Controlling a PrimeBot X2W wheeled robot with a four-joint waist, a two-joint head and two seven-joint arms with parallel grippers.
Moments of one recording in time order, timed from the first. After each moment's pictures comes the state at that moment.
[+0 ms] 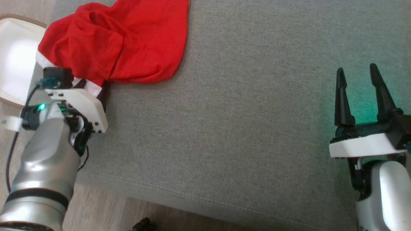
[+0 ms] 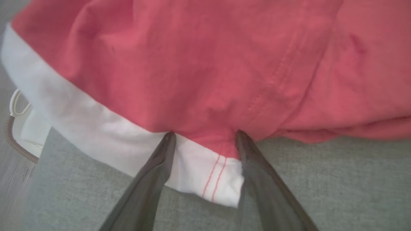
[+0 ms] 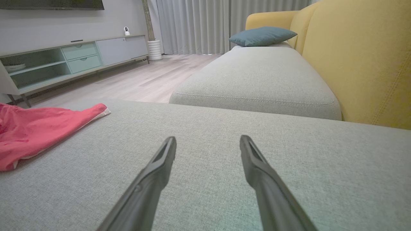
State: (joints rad) left arm -0.77 0.22 -0.35 1.04 -0.37 -0.13 -0.04; right arm -0.19 -0.05 -0.05 0.00 -0.02 0.12 -0.13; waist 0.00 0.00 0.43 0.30
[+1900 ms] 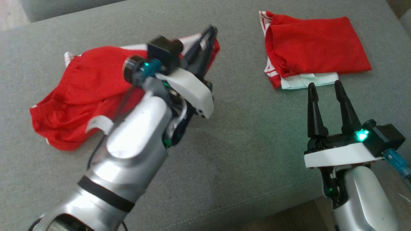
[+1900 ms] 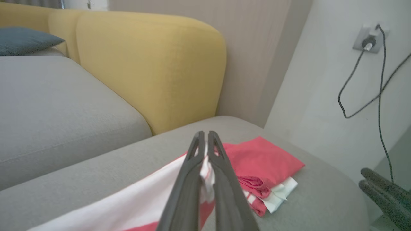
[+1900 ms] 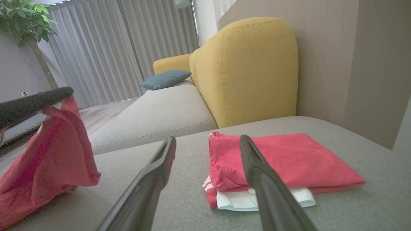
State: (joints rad) left arm -0.78 0.05 -0.73 0.47 -0.54 0.06 -0.17; right arm -0.20 -0.05 0.09 0.18 0.24 0.12 -0.25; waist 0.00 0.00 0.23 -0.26
